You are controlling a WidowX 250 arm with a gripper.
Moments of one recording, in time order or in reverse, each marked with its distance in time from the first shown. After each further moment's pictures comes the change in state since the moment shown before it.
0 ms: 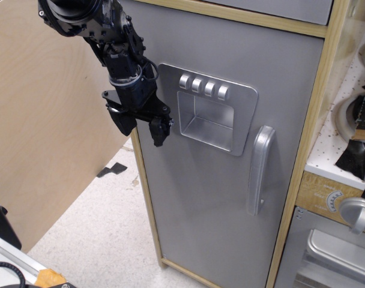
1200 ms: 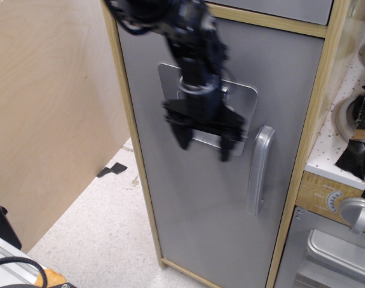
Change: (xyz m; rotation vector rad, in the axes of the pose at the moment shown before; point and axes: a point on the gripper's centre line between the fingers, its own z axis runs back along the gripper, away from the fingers) arm -0.001 -0.116 0.011 -0.014 0.023 0.015
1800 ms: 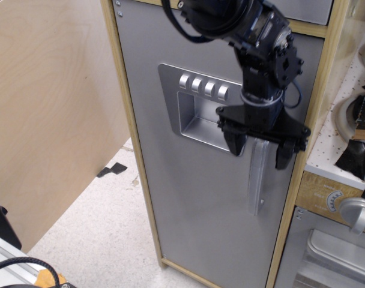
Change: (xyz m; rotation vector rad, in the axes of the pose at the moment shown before) arm 0.015 -0.048 0.003 0.005 -0.082 -0.006
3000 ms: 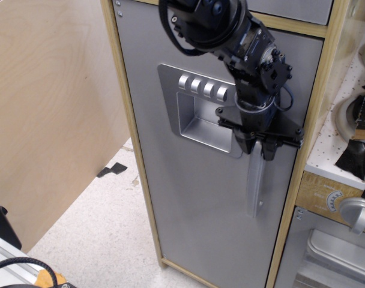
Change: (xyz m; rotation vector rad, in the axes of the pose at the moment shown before) arm 0.003 0.007 -0.013 -0.025 -0.080 -0.012
